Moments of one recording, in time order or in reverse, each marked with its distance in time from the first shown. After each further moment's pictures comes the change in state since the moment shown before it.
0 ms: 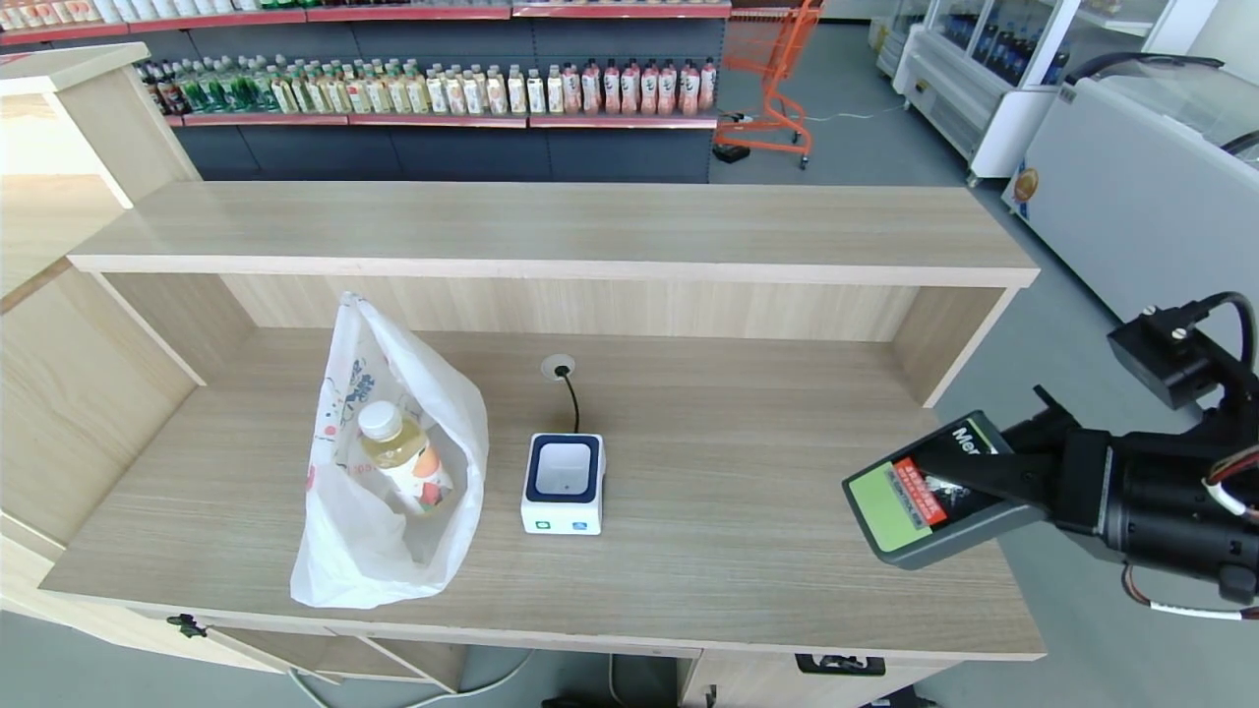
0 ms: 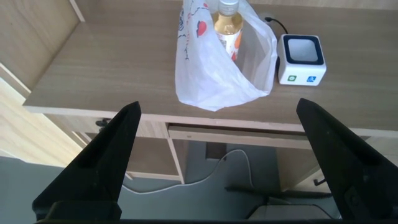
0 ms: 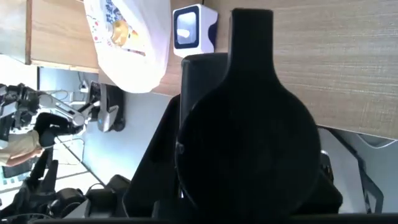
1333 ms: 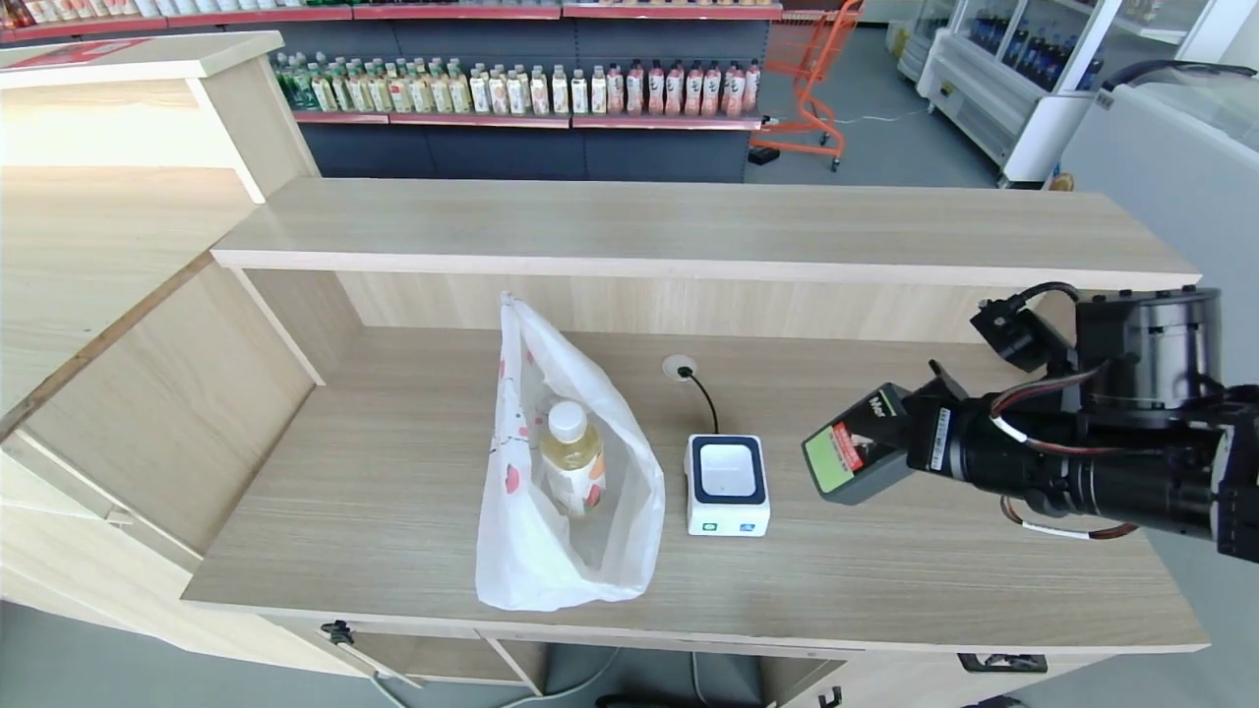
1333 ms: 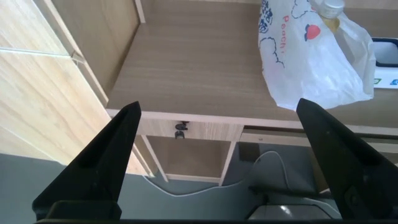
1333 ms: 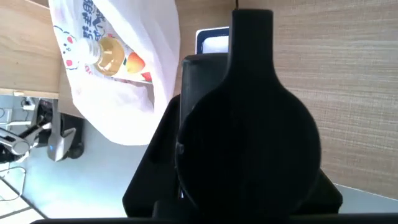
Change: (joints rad) left arm 0.000 0.000 0.000 0.000 0.000 0.002; right arm -0.032 0.326 -0.110 -0.175 -0.127 -0.147
